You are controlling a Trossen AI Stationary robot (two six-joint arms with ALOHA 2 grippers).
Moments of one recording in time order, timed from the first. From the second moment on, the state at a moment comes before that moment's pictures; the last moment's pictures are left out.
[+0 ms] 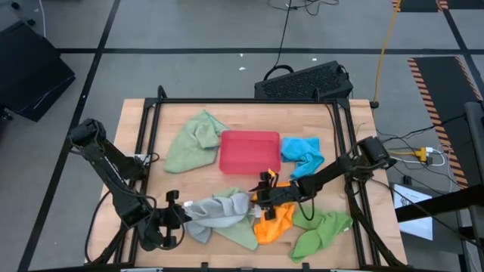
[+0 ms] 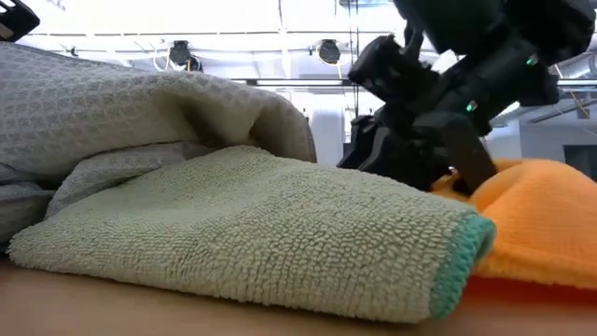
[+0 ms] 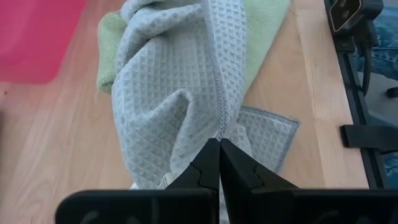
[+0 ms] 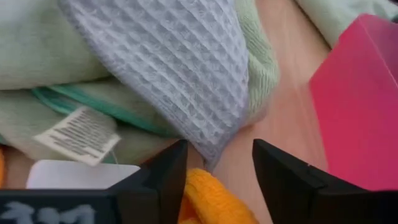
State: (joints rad) left arm -0.95 1.39 0.88 -0.57 -0.57 -0.87; right arm 0.35 1.87 0.76 0.47 0.31 -0.04
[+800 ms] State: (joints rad) left arm -0.96 1.39 0.88 -0.58 -0.62 -0.80; right arm 0.33 2.01 0.81 0.58 0.34 -0.02
